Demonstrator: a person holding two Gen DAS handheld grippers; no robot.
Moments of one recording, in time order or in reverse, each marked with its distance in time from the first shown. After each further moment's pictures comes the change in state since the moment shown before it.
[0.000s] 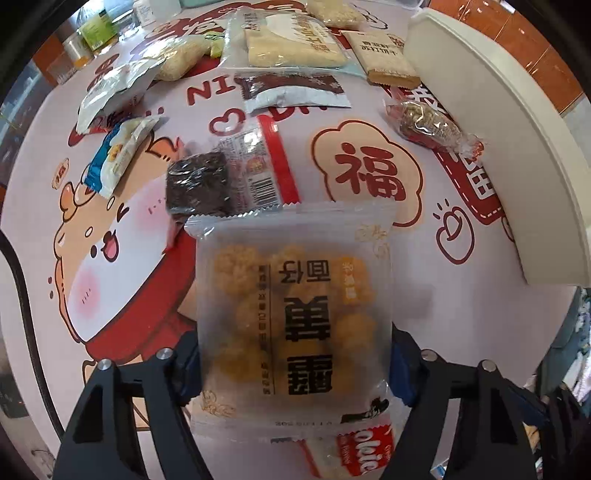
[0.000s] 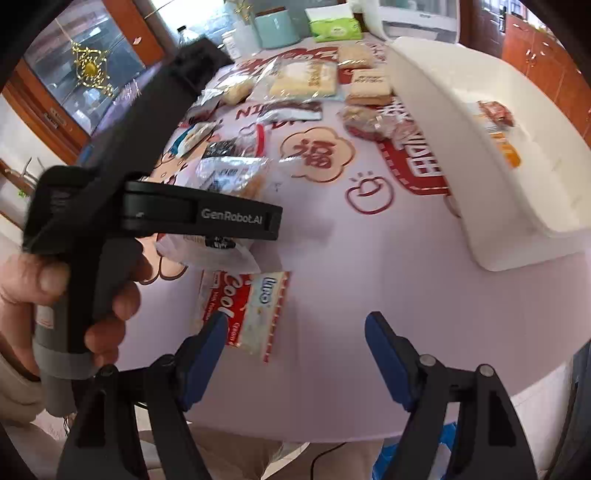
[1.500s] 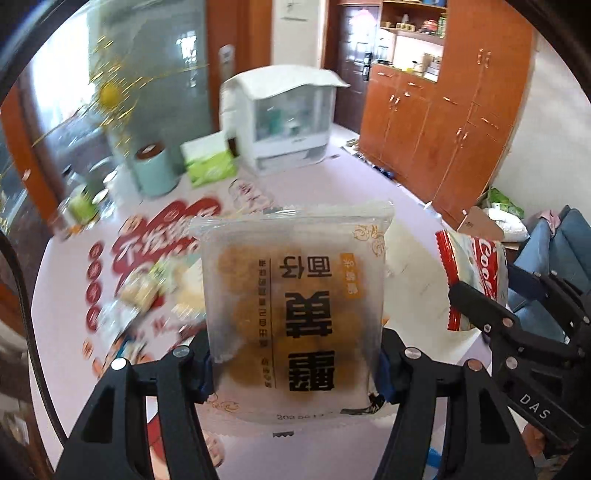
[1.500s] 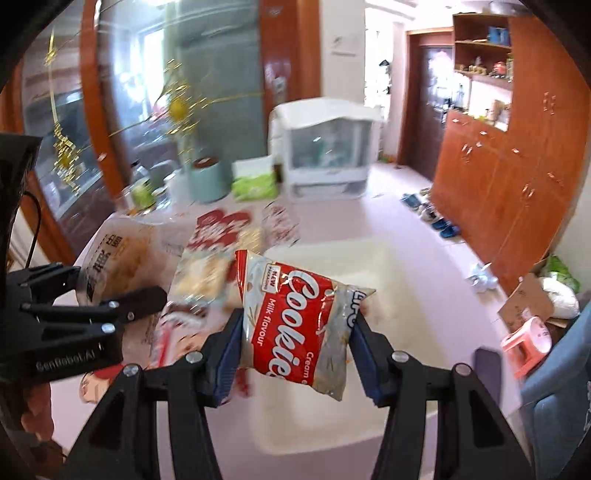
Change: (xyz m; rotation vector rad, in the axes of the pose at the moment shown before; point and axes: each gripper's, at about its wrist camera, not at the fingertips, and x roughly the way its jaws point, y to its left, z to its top) left arm -0.212 -0.146 0.073 0.158 -0.489 -0.067; right arm -0.185 -0.122 0.127 -0.021 -0.458 -0.248
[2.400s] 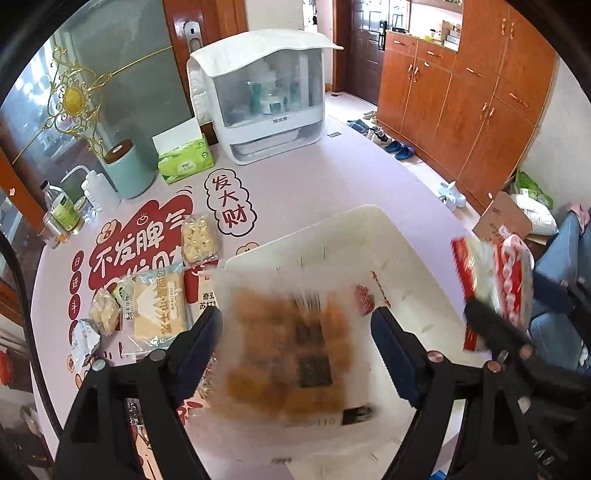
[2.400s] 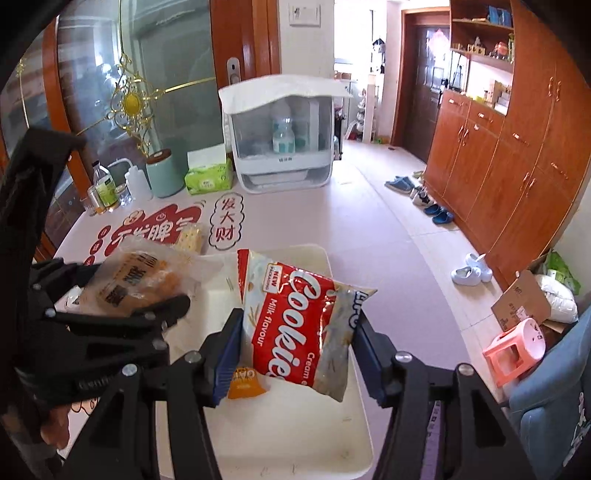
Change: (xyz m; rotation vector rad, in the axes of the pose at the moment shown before) left arm 0.107 -0.077 0.062 -0.015 0.126 0.109; right arm 0.068 -0.112 0.034 0.004 0.111 0.012
